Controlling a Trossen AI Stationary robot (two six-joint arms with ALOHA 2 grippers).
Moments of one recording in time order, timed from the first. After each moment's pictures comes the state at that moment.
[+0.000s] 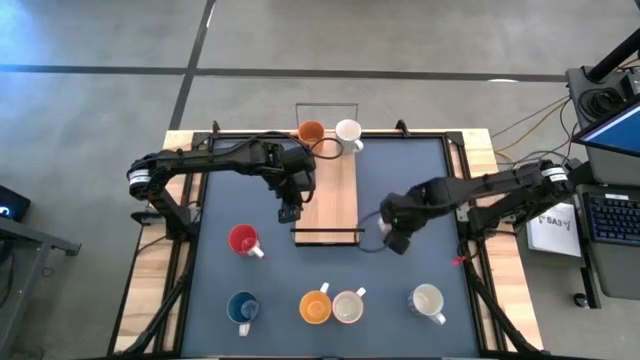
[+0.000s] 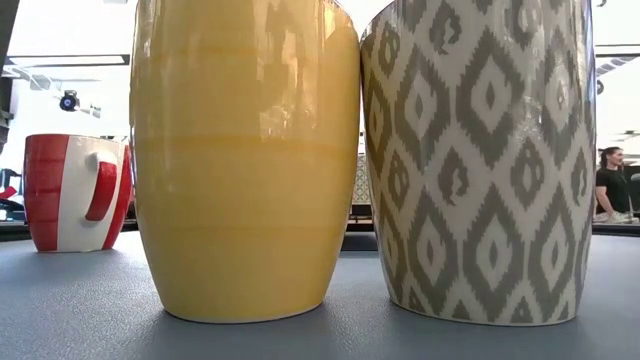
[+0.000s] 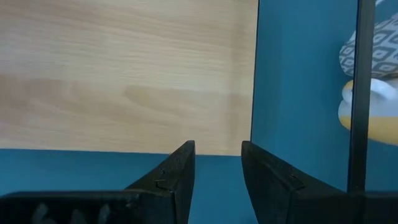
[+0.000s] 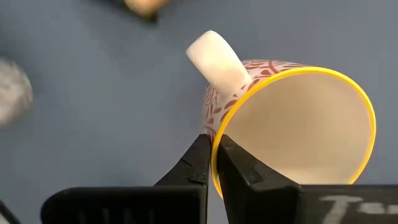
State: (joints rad) left arm 0.19 1.67 1.52 -1.05 0.21 0.05; right arm 0.11 1.36 1.14 -1.12 -0.01 0.70
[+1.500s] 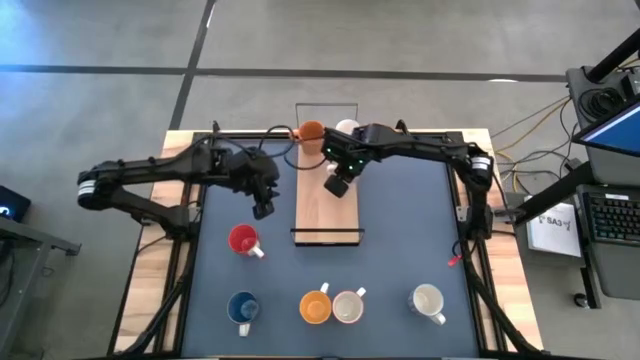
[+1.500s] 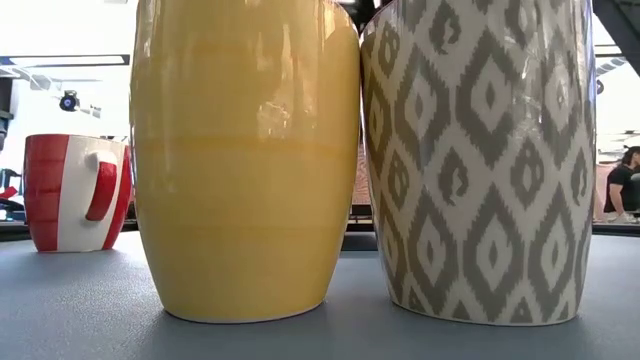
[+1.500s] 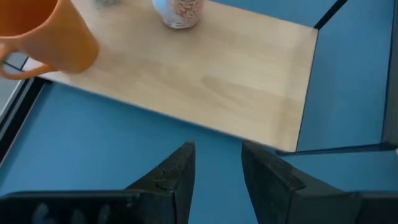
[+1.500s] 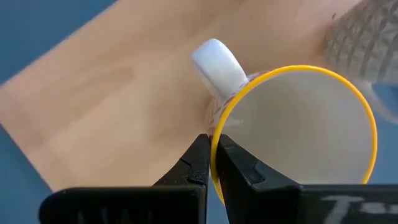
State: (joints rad) left arm 0.16 1.23 1.16 -0.86 -0.08 -0.12; right arm -0.29 1.94 1.82 -1.12 0.03 0.29
